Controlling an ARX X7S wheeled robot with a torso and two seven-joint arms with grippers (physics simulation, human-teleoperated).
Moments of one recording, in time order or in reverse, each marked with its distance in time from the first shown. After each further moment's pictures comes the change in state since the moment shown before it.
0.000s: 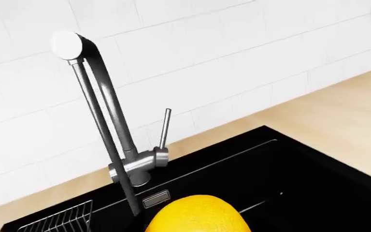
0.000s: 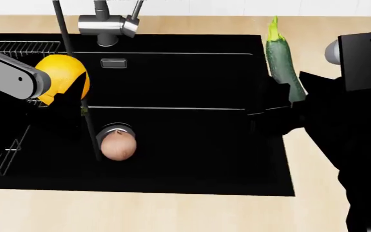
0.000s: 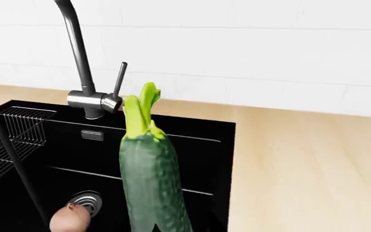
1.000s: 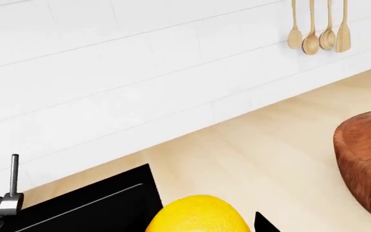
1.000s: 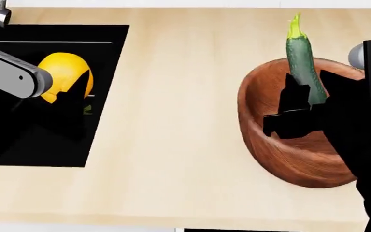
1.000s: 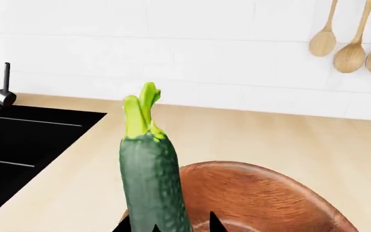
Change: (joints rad) left arm -0.002 0.009 0.000 0.002 -0.004 0.010 0.000; right arm -0.043 0.035 0.048 -0.069 0.014 -0.014 0.016
